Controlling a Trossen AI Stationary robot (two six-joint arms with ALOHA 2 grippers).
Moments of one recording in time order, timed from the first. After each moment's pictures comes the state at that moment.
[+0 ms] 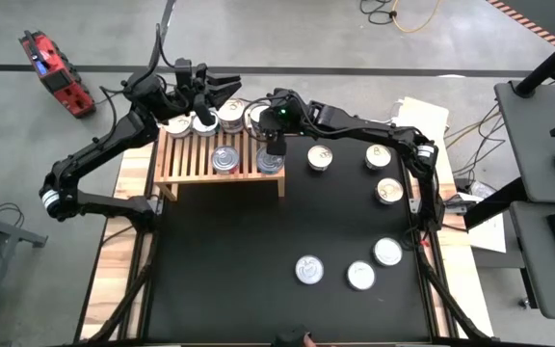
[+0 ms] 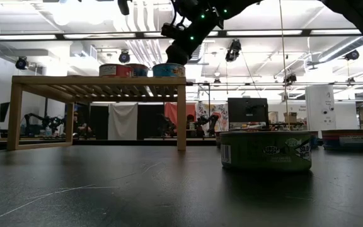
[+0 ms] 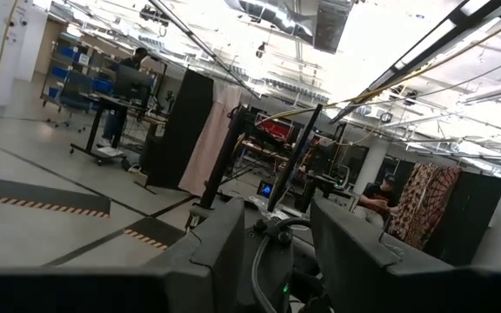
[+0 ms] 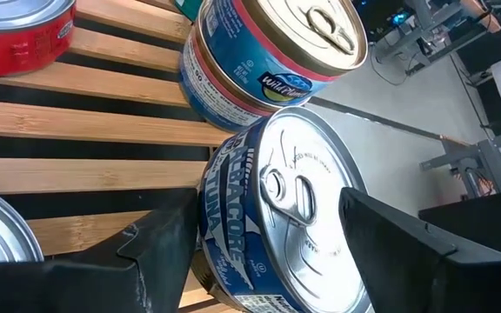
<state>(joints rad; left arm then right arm) 0.68 1.18 1.22 0.24 0.42 -0.44 -0.39 2.02 1.91 -0.48 0.18 -0.57</state>
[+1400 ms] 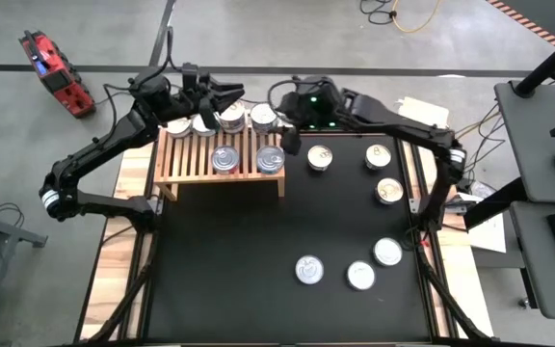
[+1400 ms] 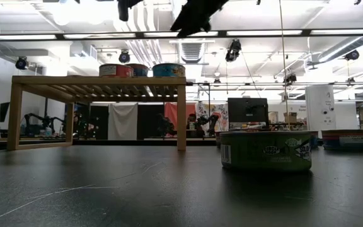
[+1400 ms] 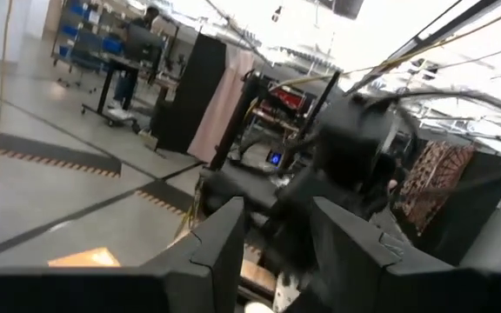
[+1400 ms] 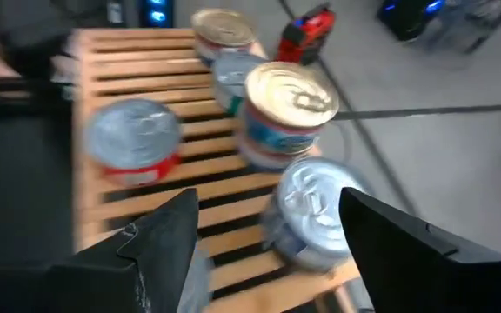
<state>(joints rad) 0.68 1.18 1.22 0.11 0.42 -0.43 -0.37 1.79 1.91 -0.64 -0.01 -0.20</state>
